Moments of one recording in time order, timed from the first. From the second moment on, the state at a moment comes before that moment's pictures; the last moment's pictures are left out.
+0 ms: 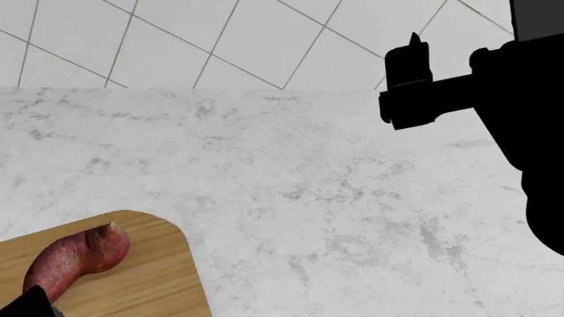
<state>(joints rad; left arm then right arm) -1.86 -0.81 1.38 0.88 -2.65 -0.60 -1.03 1.18 0.56 -0.12 -0.29 0.84 1.39 0.28</state>
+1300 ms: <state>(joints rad) -1.59 -0.52 1.49 0.86 -2.43 -0.56 -1.02 1.14 0.60 -0.08 -0.32 0.90 1.39 0.32</state>
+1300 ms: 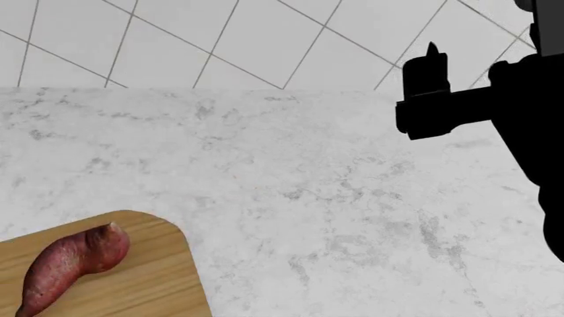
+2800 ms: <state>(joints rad) -1.75 -0.82 1.40 0.55 -2.24 -0.87 -0.81 1.15 0.61 -0.10 -0.31 0.96 1.37 0.37</state>
